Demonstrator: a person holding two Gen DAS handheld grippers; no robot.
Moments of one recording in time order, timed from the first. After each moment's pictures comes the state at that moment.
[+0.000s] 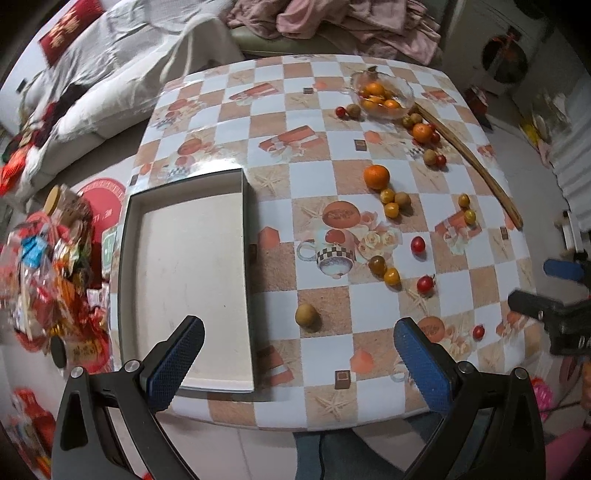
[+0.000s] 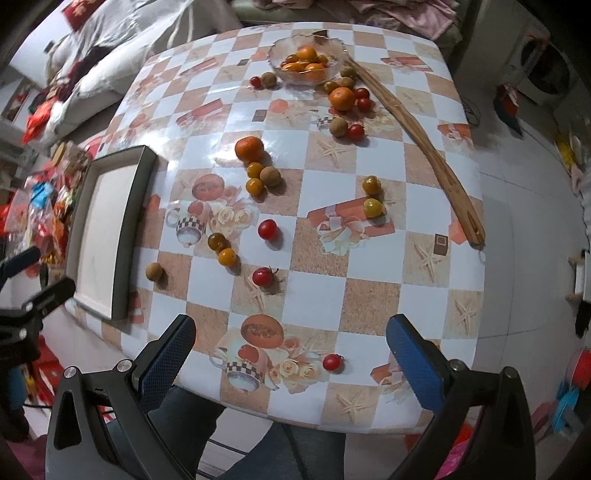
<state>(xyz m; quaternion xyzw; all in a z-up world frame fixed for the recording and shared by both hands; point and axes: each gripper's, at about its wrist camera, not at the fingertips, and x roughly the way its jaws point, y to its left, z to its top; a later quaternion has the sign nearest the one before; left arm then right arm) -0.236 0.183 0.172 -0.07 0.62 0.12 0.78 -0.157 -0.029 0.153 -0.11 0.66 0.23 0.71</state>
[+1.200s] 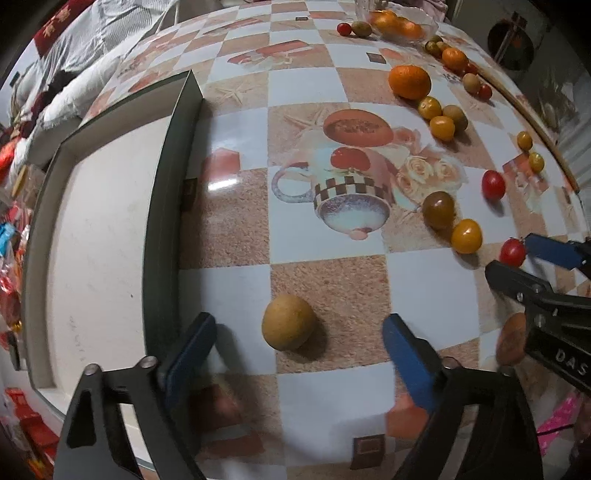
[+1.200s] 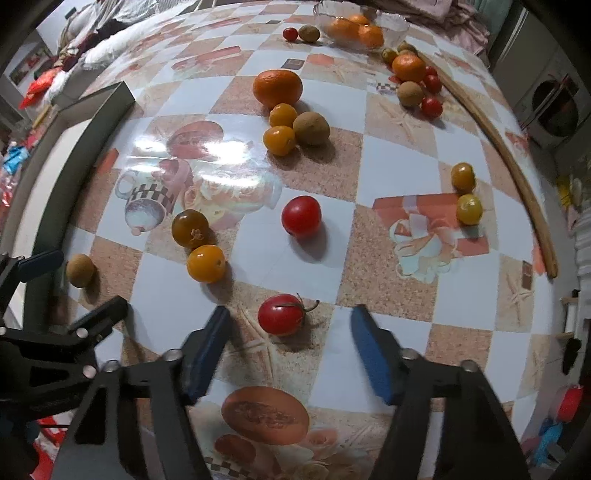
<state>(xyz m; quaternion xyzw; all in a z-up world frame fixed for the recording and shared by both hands) -0.236 0.174 0.011 -0.07 0.62 0.11 0.77 -0.178 0.031 0.024 -0.17 0.60 0.22 0.75</state>
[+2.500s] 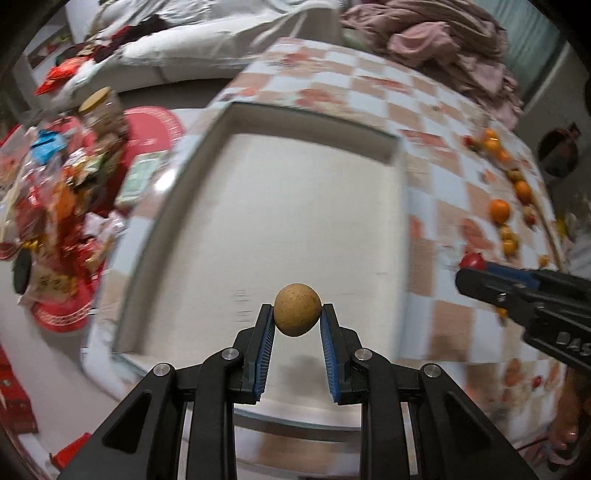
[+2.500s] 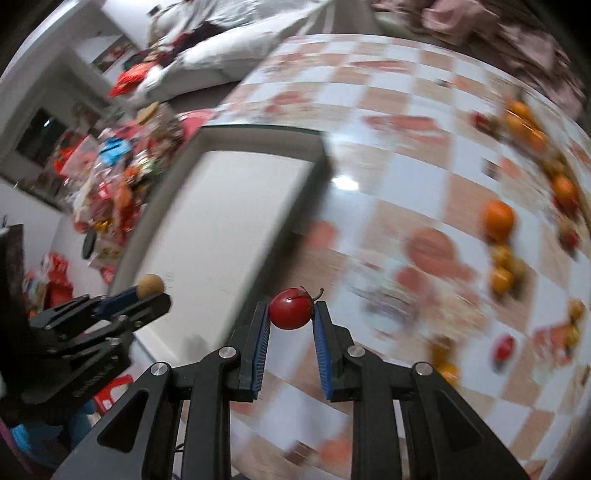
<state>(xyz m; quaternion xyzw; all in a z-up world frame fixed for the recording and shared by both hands) -0.327 0.324 0.069 -0.19 0.55 0.21 0.78 -0.207 0.195 0.084 -0.12 0.58 0.42 0.68</state>
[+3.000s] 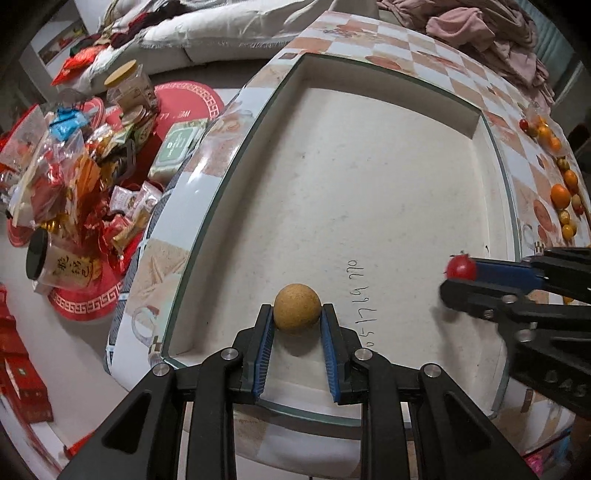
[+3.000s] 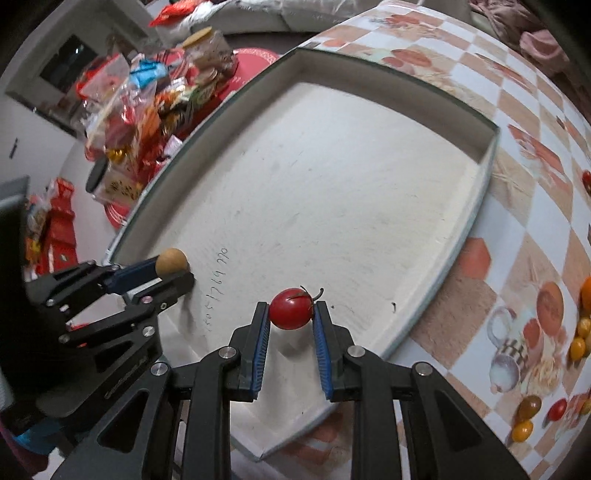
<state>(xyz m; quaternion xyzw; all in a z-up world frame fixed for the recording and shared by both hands) -0.359 0.368 0.022 -0.17 0.58 0.25 0.76 -0.258 0.289 0.033 -0.23 0.60 0.46 0.62</state>
